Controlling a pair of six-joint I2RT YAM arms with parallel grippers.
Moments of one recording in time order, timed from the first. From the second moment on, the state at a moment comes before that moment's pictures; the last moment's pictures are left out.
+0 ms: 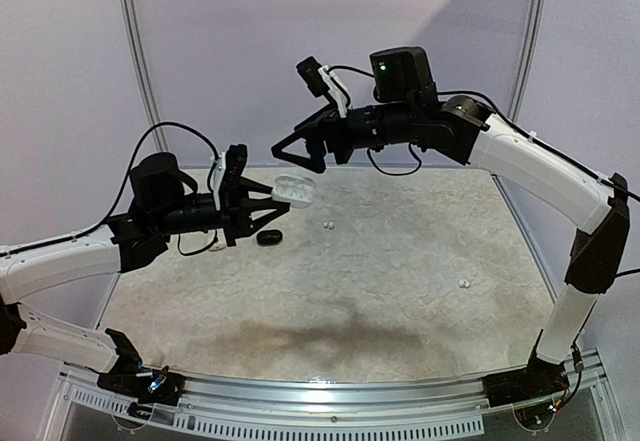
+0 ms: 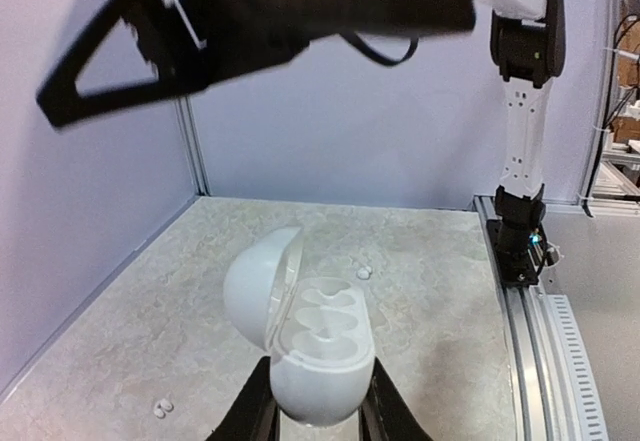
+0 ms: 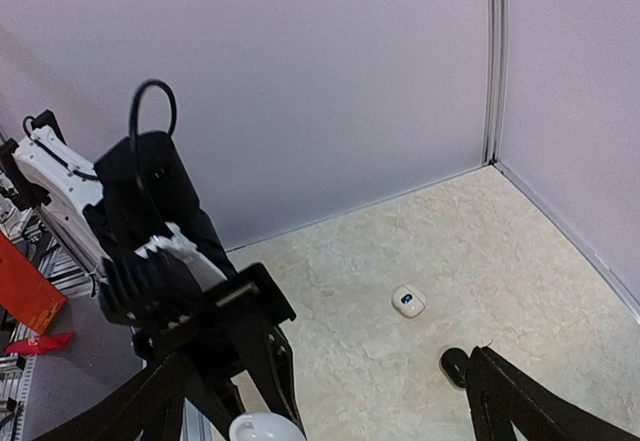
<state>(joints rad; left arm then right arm) -0.71 1.16 0.76 0.37 0.60 0.09 0.91 1.80 1.93 -0.43 -0.44 0.09</state>
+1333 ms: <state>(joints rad) -0.71 1.13 0.71 0.34 0.55 0.11 0.37 1.84 1.24 -1.10 0.25 0.04</state>
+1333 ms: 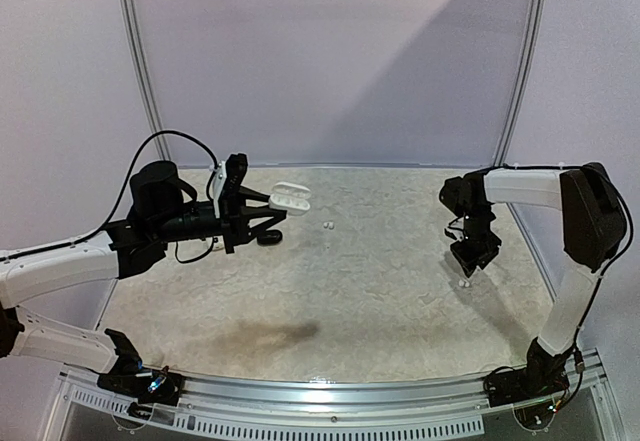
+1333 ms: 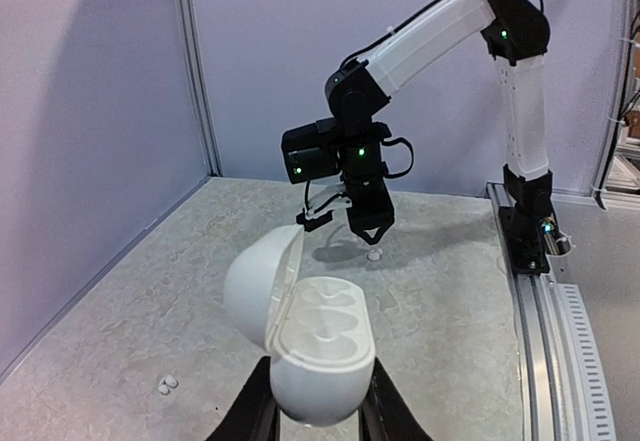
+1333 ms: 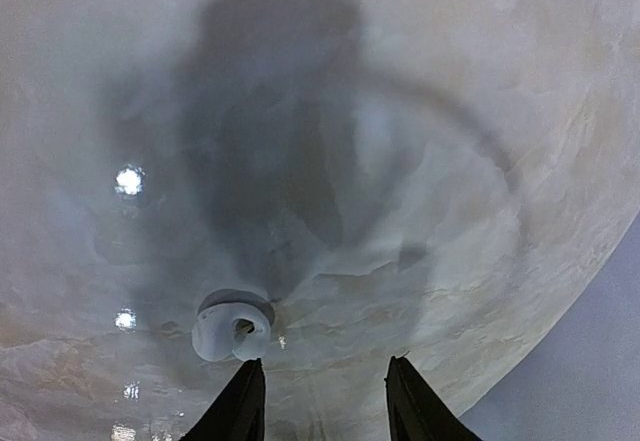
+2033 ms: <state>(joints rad) -0.71 1.13 0.71 0.33 0.55 0.12 0.37 1.84 1.17 -1.06 0.15 0.01</state>
